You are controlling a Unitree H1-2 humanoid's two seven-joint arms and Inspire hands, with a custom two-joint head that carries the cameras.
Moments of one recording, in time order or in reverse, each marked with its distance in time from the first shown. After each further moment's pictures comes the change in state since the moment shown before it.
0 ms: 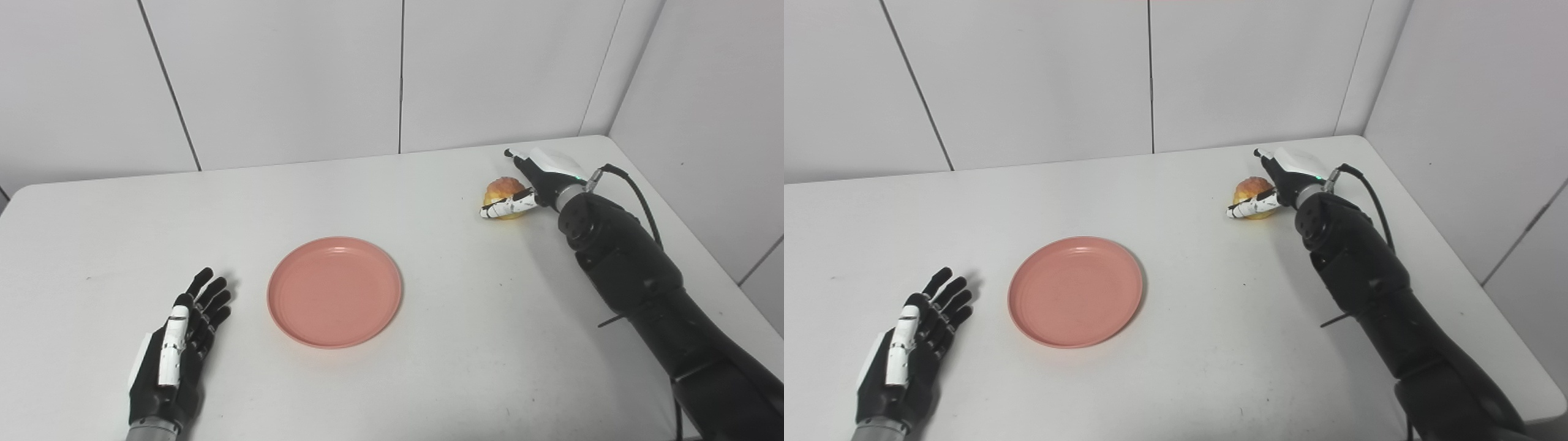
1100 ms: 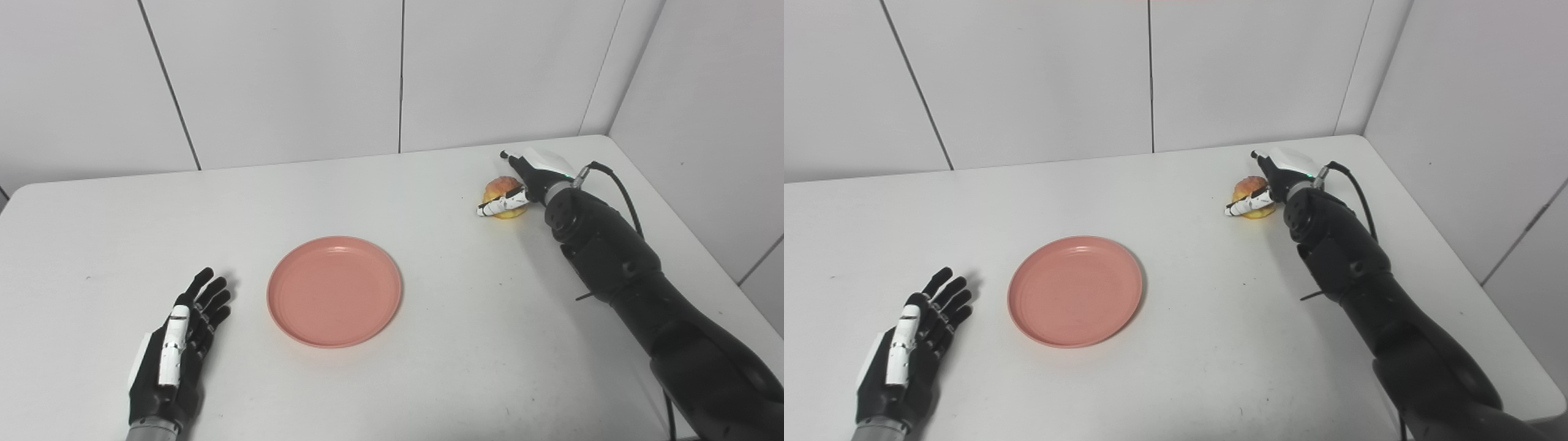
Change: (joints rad) left arm 0.001 -0.002 -0.004 -0.001 0.000 0.000 0.013; right arm -0.077 0.023 0.037 0.224 0.040 -0.037 -0.101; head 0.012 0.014
